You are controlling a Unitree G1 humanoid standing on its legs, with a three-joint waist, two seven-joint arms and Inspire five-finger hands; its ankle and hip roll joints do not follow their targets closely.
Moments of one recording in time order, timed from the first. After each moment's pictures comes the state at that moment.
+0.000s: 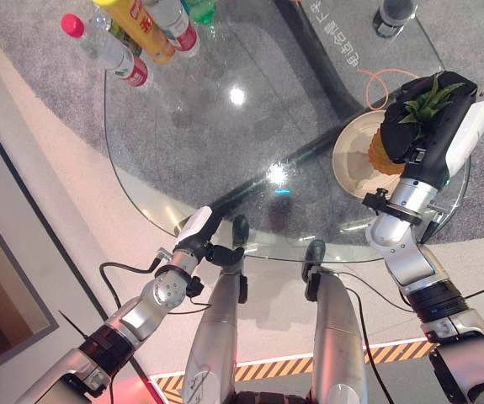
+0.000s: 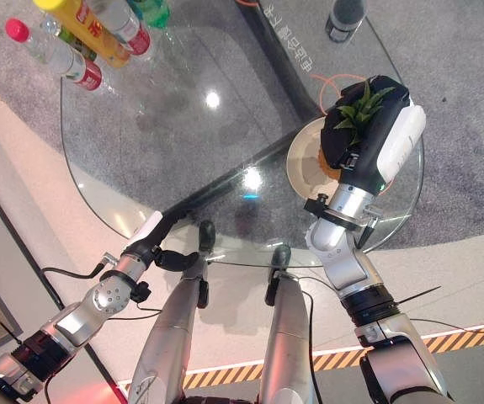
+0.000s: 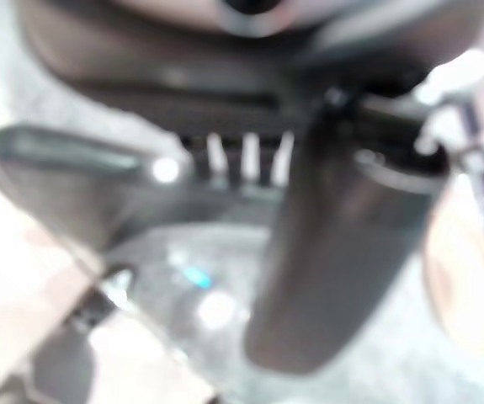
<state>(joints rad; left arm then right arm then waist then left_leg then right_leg) -0.33 0.66 -0.61 0.13 0.00 0.04 0.24 -0.59 -0.55 0.28 0.27 -0.20 -0.18 -1.03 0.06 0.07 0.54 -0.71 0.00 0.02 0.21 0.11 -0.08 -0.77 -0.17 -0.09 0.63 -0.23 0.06</state>
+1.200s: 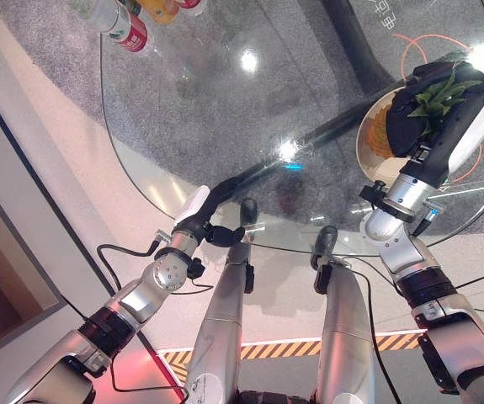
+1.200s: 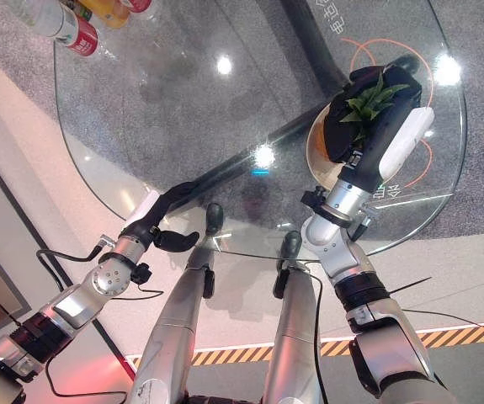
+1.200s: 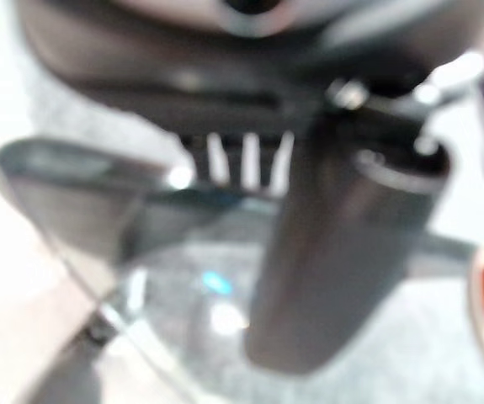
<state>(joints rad) -0.44 0.68 -0.62 0.13 -0.05 0.06 0.28 -0.69 -0.51 0.28 0.50 -0.28 -0.46 -1.18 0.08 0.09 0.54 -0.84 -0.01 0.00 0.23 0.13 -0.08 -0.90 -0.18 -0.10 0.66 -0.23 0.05</state>
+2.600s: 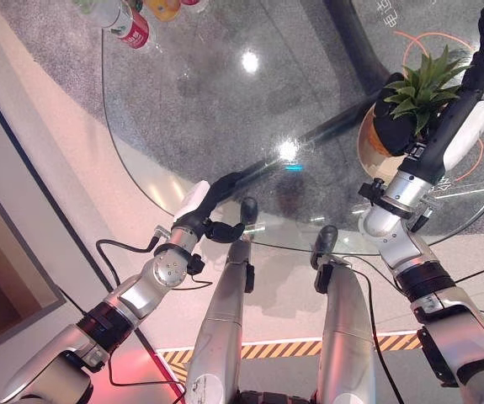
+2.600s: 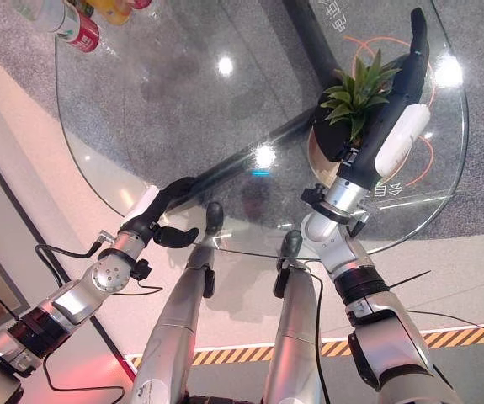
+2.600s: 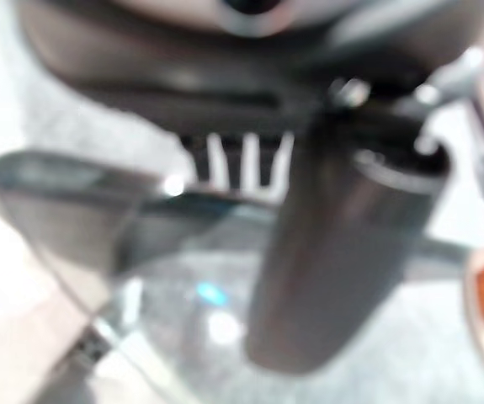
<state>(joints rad) -0.47 0.70 -0.65 0.13 -0.06 0.06 0.30 -0.70 -0.51 0.31 0.52 -0.28 -0.42 -1.20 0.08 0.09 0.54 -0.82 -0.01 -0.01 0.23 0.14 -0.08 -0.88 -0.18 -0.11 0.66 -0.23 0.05</state>
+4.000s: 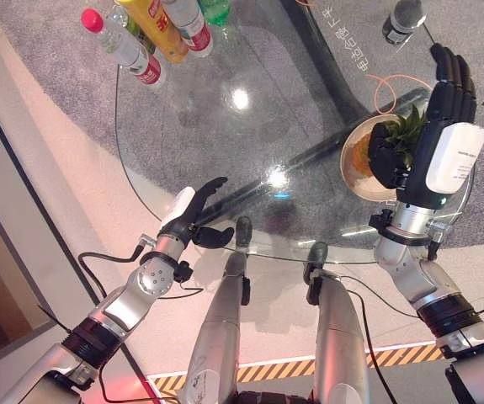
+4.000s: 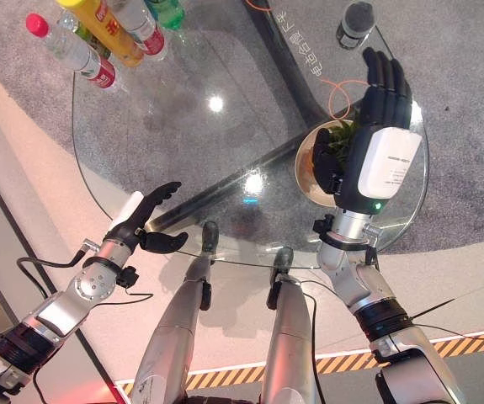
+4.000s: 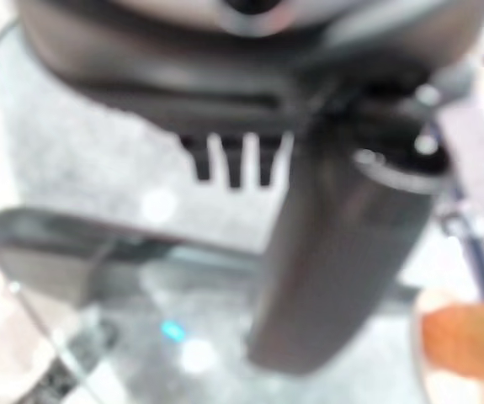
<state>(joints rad) -0.34 0.72 -0.52 0.06 -0.04 0.05 0.25 -0.50 -0.65 0.36 0.24 -0.56 -0.12 -1.09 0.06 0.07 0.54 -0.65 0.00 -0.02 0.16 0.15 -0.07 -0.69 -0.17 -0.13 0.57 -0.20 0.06</state>
